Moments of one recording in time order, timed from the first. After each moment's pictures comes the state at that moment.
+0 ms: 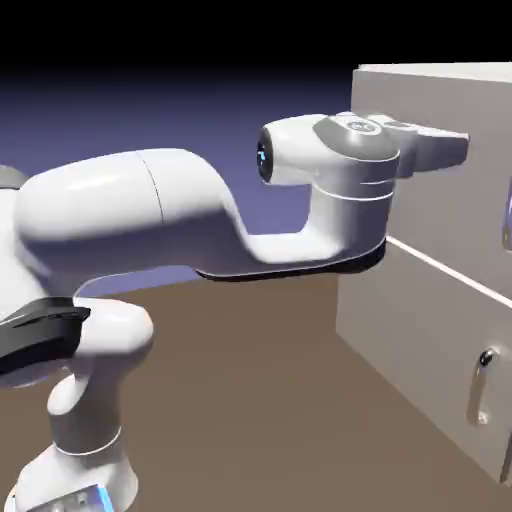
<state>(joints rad) 1.11 -0.97 -1.19 -2.04 -2.40 3.06 2.31</state>
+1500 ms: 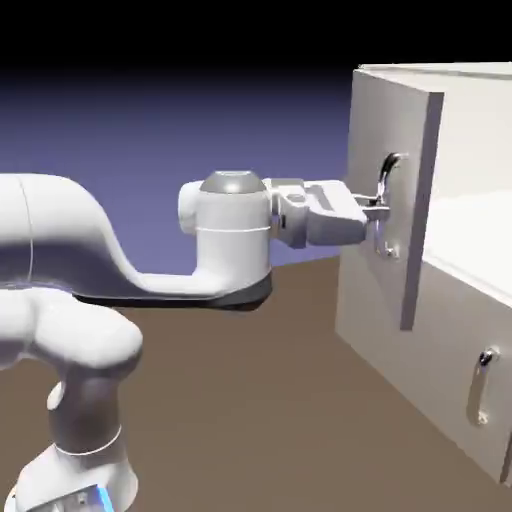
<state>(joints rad) 0.51 -1.13 -0.71 -2.74 -2.36 2.45 2.55</state>
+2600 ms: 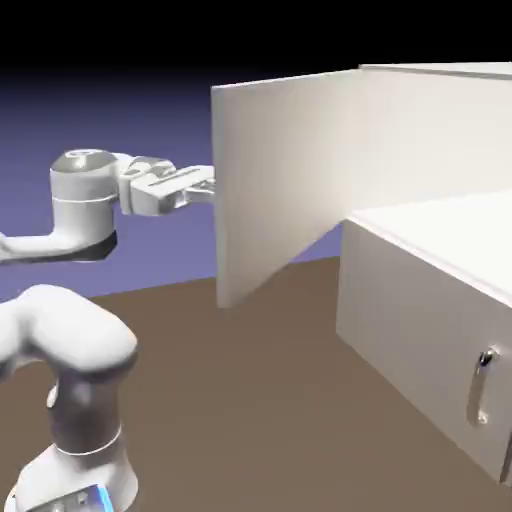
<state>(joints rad) 0.44 -1.26 0.49 -2.90 -1.12 1.66 2.45</state>
